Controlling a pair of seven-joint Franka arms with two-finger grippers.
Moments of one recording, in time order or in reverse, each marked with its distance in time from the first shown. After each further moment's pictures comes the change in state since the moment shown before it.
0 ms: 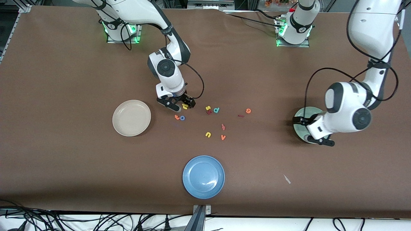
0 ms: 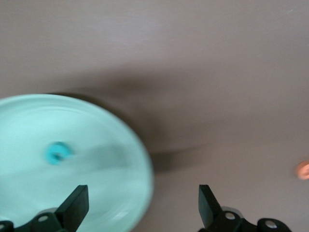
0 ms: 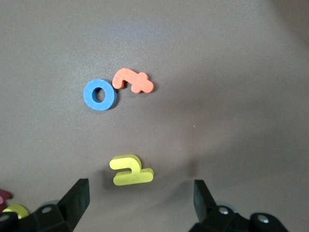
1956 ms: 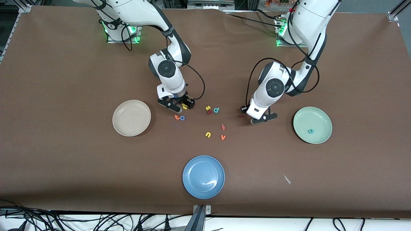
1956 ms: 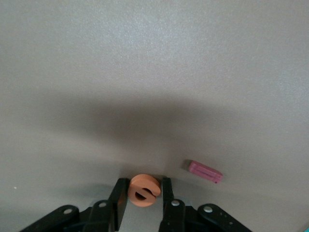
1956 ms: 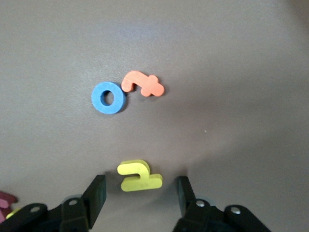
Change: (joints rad) left arm -0.324 0.010 -0.076 -0.254 -0.001 0.433 -0.786; right arm -0.005 0.024 0.007 0.022 0.000 0.023 -0.007
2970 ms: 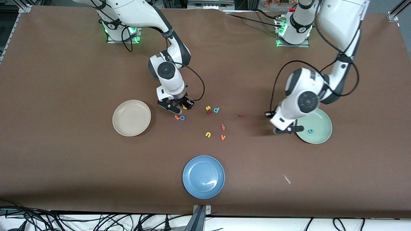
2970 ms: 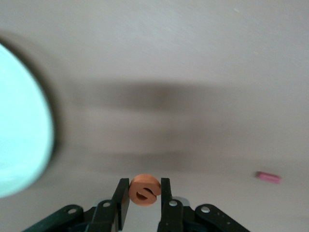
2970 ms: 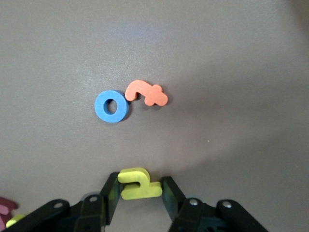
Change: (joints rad) left arm 0.209 -0.074 0.028 0.168 0.090 -0.378 0.366; right arm -0.008 0.009 0.000 0.011 0.000 0.000 -0.022
